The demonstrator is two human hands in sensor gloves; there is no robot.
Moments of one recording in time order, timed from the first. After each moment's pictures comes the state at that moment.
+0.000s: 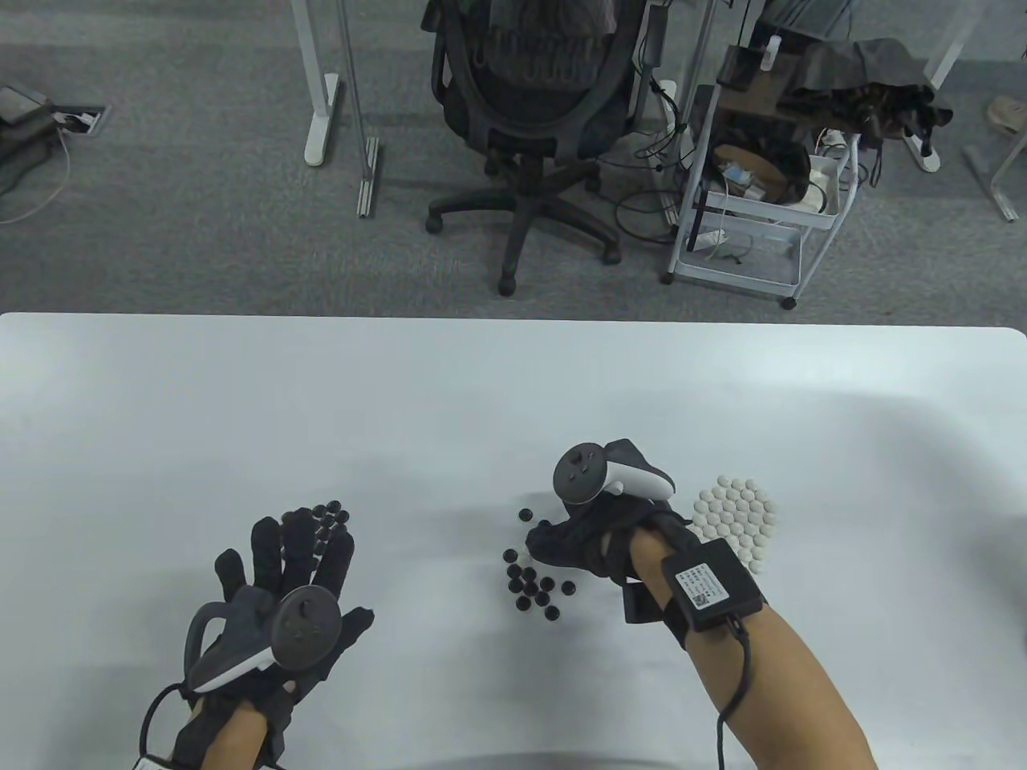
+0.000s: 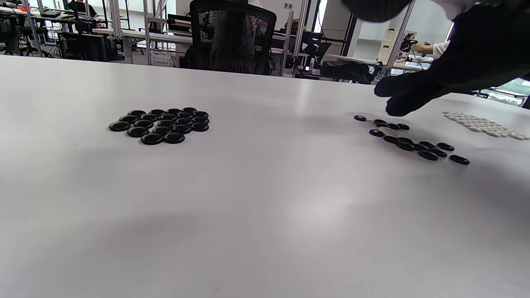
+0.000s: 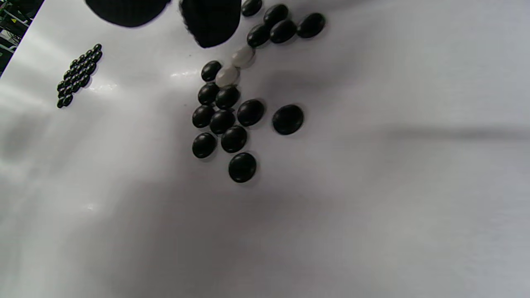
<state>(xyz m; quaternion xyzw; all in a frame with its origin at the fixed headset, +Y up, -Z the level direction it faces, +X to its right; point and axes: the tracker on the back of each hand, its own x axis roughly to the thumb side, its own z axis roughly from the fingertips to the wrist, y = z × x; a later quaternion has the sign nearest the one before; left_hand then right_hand) -0.236 -0.698 -0.219 -0.12 -0.14 0.05 0.98 0.080 -0.746 -0.382 0.22 0.44 0.86 0.14</state>
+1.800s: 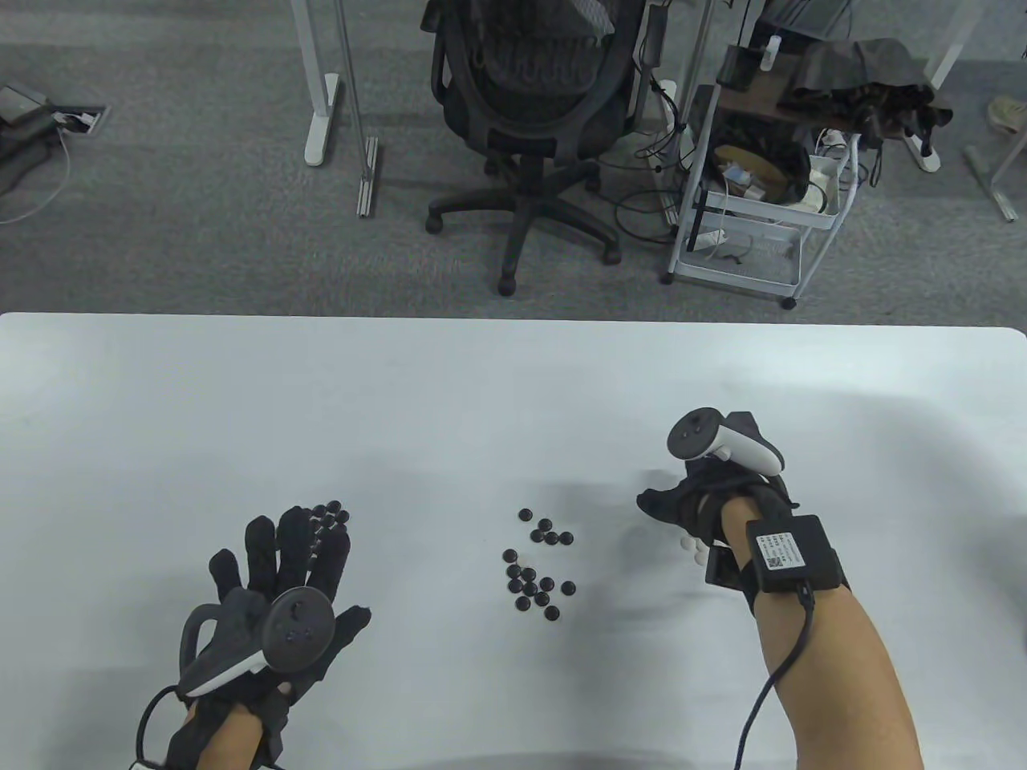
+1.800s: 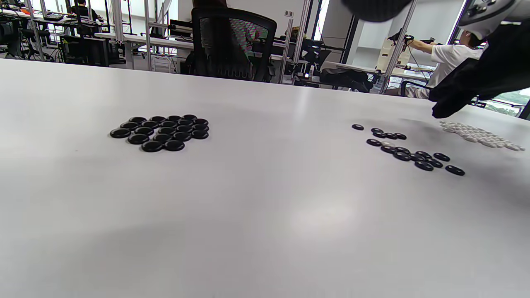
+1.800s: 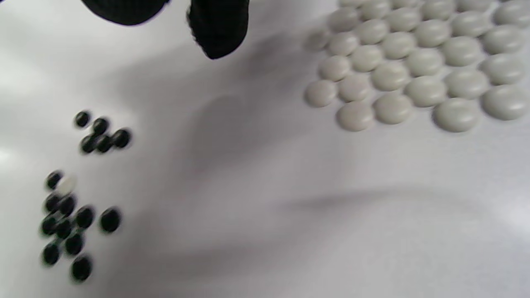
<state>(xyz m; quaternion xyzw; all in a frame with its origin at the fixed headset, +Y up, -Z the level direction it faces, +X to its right) -0.239 -0.694 -0.217 -0.11 -0.14 0.06 0.98 0.198 -0.722 -0.414 0.06 0.44 0.88 0.14</state>
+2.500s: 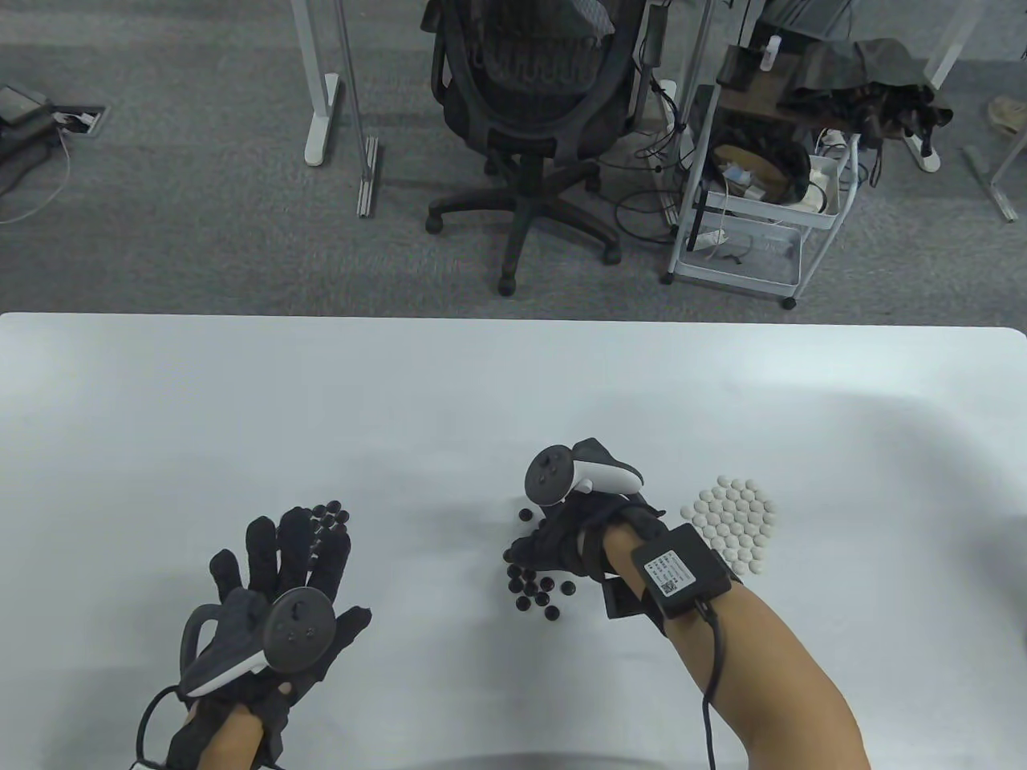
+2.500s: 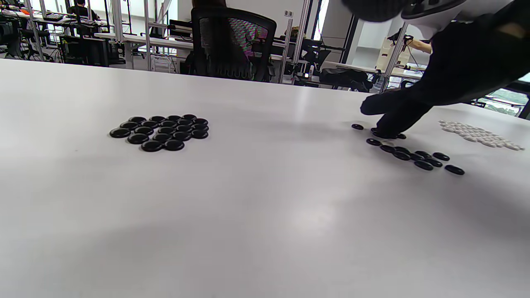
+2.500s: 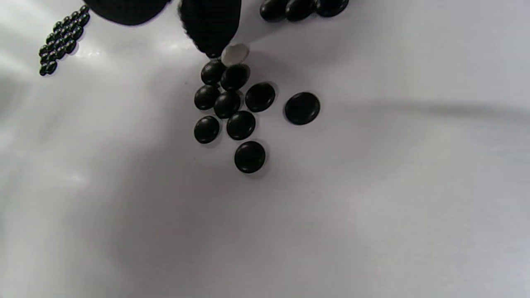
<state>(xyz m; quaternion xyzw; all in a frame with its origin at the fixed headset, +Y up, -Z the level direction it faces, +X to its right) -0.238 -0.693 -0.217 -0.11 -0.14 0.06 0.98 0.061 -0.751 -0.384 0.23 0.47 0.84 0.09</state>
